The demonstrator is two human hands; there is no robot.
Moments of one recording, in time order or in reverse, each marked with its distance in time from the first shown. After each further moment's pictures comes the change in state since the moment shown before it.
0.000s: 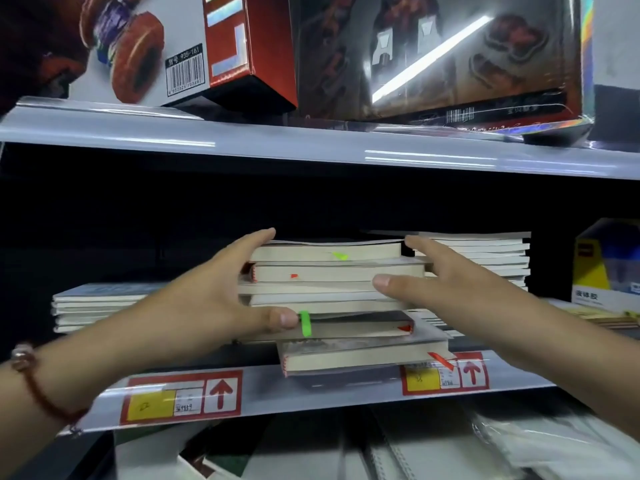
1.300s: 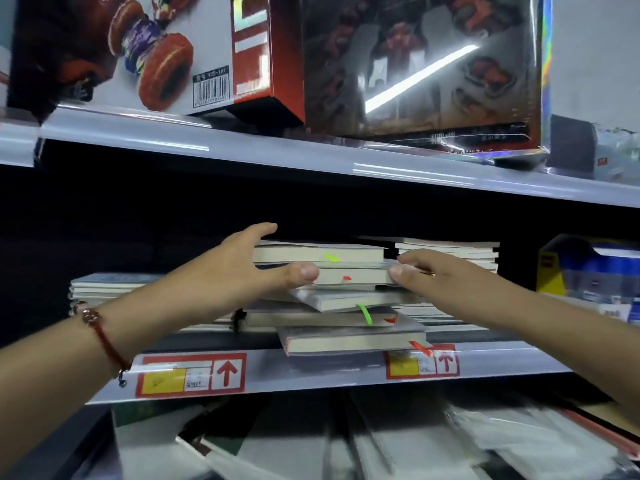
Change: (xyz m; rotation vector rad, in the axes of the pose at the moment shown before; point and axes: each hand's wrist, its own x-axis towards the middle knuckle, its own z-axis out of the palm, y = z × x) left_hand -0.004 0.025 -0.006 0.067 0.018 -0.096; right_hand -0.001 -0.001 -0.023 -0.403 -0.012 -0.025
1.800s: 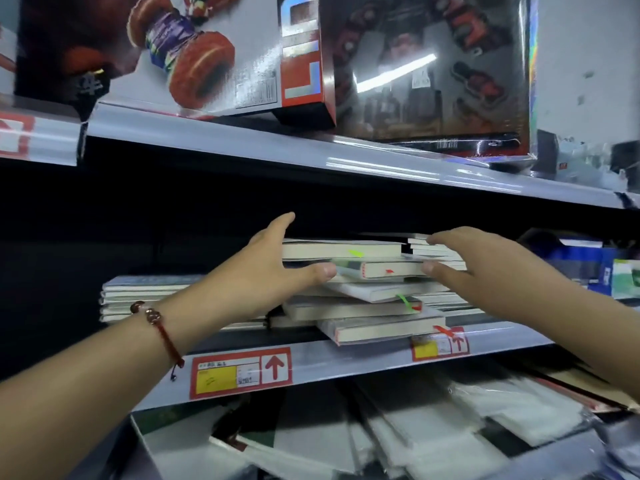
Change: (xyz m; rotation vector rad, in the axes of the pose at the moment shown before) left_hand 0.006 -0.034 -0.013 -0.106 -0.048 0.164; right_hand -0.035 -0.050 -0.002 -0.522 0.211 0.065
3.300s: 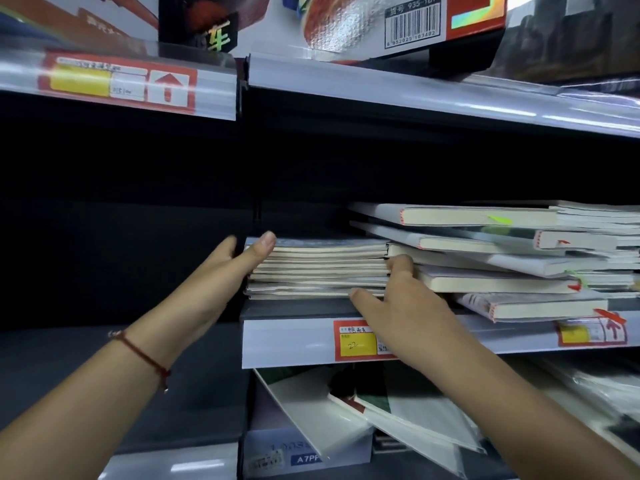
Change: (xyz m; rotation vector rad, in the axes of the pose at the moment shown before) left_hand -0.049 -0.178 -0.068 -0.592 0.182 -0.343; right_hand -0.003 -0.221 0.103 0.609 -0.138 0.105
